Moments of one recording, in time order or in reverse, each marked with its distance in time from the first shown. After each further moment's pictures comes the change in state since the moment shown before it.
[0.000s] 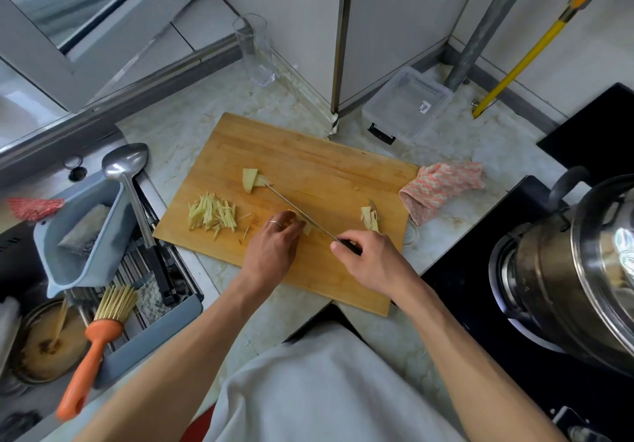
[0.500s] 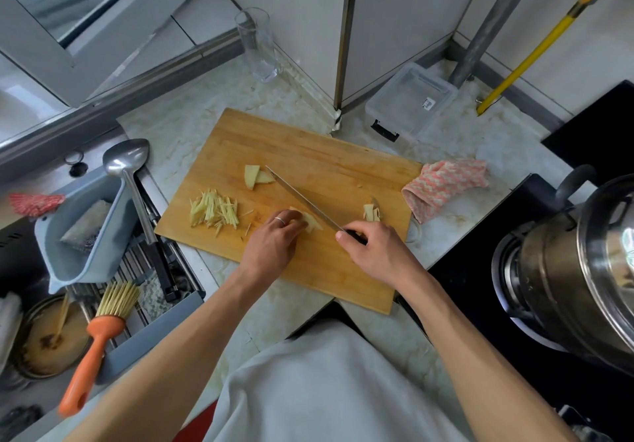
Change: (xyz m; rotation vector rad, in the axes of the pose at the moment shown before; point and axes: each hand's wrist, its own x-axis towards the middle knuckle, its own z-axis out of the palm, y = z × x) left_hand 0.003 -0.011 -0.001 -0.014 -0.038 0.106; right_hand 0.009 0.000 -0.006 0.005 0.002 0.017
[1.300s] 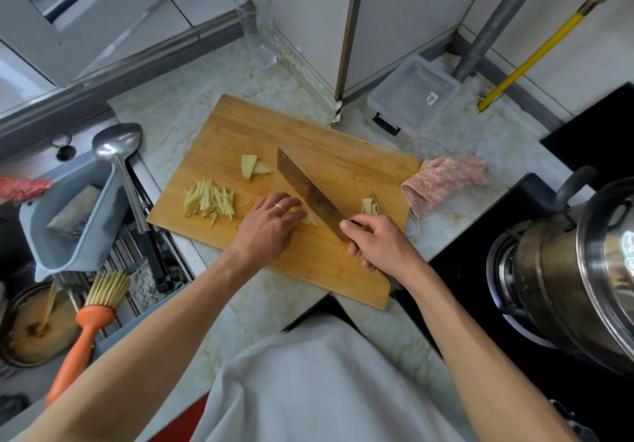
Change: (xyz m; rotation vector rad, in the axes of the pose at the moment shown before) left_hand 0.010 -0.017 0.000 0.184 0.014 0.167; right_hand 0.006 0.005 -0.001 0.291 -0.047 0.172
